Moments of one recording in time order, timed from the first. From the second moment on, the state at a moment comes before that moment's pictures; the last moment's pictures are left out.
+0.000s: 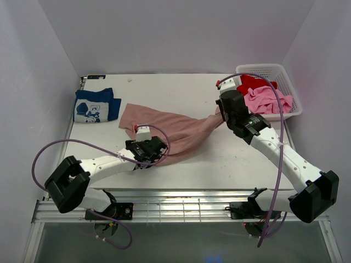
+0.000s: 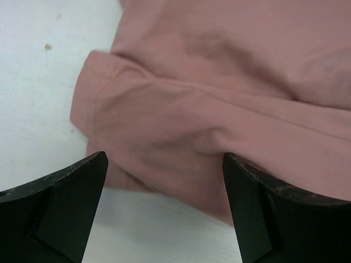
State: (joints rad) left arm -0.85 1.33 0.72 -0.46 -0.76 -0.80; right arm 0.59 1.25 1.18 -0.47 0.54 -0.08
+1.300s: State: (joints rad) left arm -0.29 1.22 0.42 0.16 -0.30 -0.54; right arm 0.59 1.26 1.16 -0.46 0.48 -0.06
